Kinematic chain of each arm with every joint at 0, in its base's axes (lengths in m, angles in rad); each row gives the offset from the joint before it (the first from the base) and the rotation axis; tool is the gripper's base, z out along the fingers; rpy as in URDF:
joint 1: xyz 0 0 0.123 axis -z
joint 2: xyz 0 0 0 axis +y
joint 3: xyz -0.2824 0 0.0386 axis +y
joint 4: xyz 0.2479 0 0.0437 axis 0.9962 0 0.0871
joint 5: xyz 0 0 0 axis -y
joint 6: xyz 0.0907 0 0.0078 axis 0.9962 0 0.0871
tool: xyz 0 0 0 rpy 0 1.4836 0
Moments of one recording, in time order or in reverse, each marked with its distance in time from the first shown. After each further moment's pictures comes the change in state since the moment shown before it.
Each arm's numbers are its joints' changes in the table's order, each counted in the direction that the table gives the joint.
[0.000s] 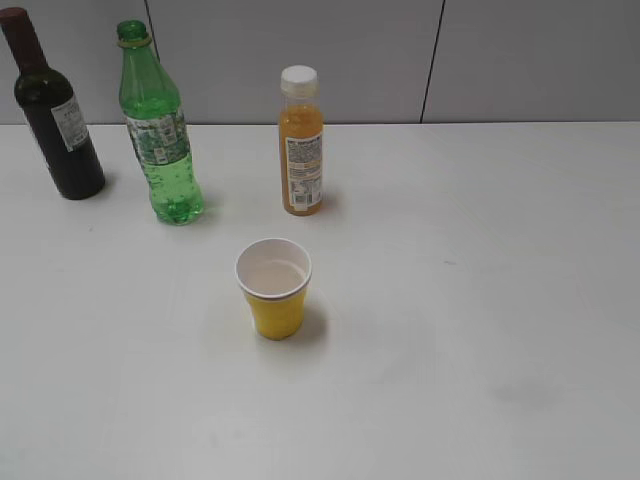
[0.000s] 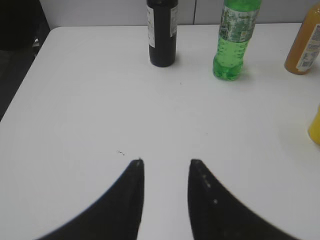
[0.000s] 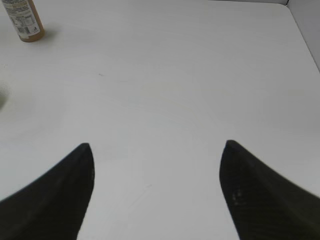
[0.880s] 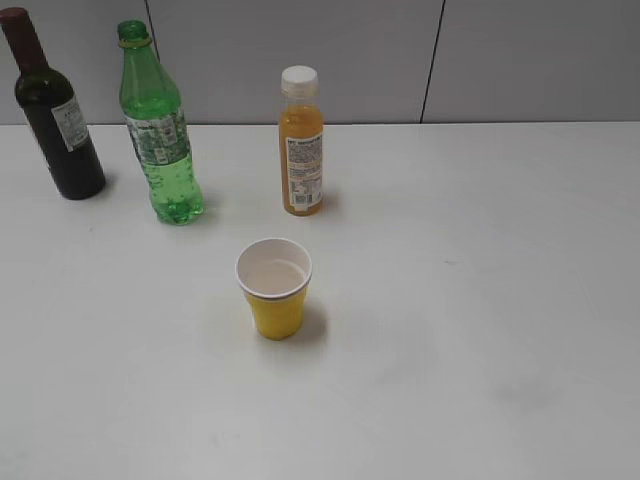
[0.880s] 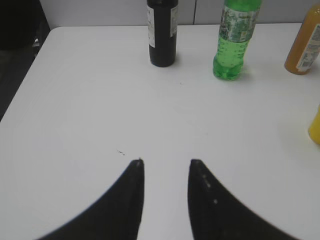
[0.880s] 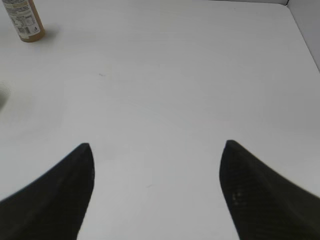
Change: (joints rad) left arm 0.000 0.000 0.000 0.000 0.000 0.000; right arm 0.000 0.000 0.000 0.000 0.000 0.000
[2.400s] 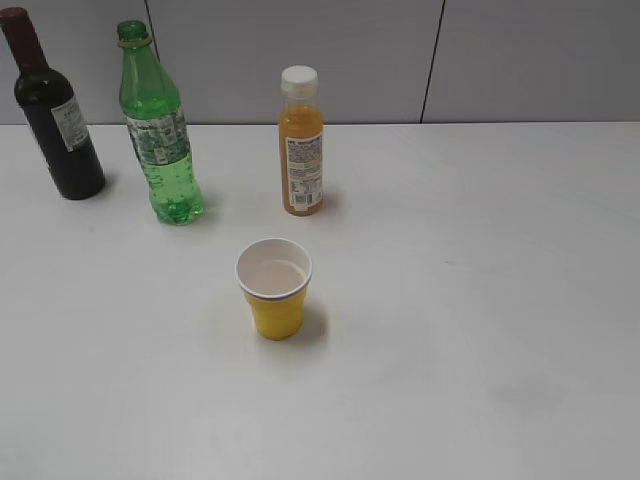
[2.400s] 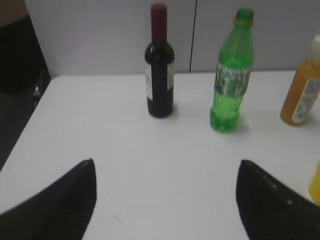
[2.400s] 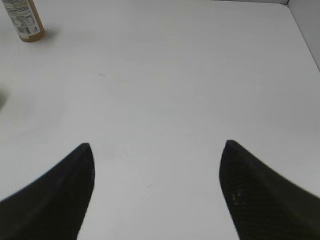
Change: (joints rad) left arm 0.000 0.164 -0.020 0.000 0.284 0.005; right arm 0.000 0.000 0.000 0.000 0.000 0.000
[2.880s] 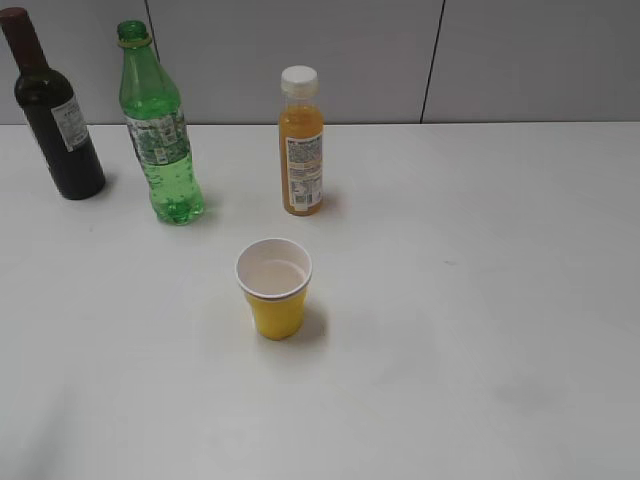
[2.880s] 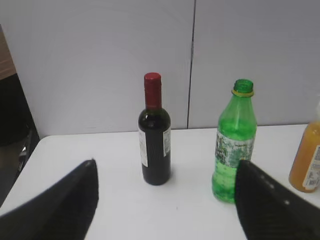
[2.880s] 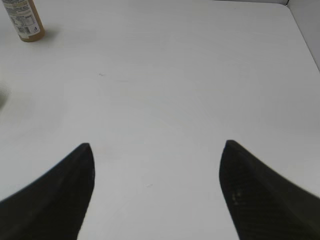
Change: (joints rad) left arm 0.000 0.325 0.000 0.005 0.452 0.004; right arm 0.000 0.000 0.000 0.000 0.000 0.000
